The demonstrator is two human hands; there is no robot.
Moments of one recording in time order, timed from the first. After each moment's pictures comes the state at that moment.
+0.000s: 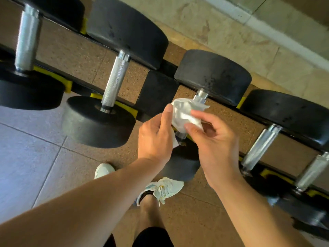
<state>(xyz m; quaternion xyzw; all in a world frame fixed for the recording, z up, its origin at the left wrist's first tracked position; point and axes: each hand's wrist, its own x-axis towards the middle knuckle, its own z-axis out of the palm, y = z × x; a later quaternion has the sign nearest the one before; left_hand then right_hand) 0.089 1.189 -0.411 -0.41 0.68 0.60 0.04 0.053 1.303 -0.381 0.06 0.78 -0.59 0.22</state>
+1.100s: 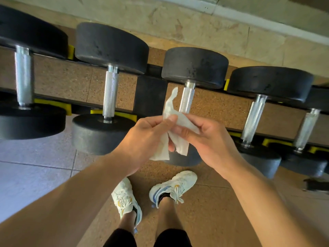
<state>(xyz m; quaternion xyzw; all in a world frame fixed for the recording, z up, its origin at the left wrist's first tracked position) 0.105 1.128 -0.355 -0.20 0.62 0.69 0.31 0.078 1.299 -0.353 0.00 0.79 -0.52 0.33</state>
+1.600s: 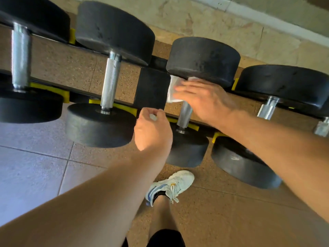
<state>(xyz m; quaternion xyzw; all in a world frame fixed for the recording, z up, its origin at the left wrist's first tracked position) 0.092 1.188 -0.425 -0.53 0.70 0.47 0.09 -0.022 1.311 -0.438 -0.49 0.87 -0.06 0.05</state>
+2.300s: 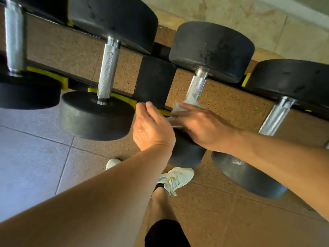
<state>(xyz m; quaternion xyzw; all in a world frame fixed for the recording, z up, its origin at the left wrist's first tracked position) 0.095 1.209 -0.457 -0.58 0.72 0.39 -0.06 0.017 1.328 -0.453 -0.51 0.79 -0.16 0.30</state>
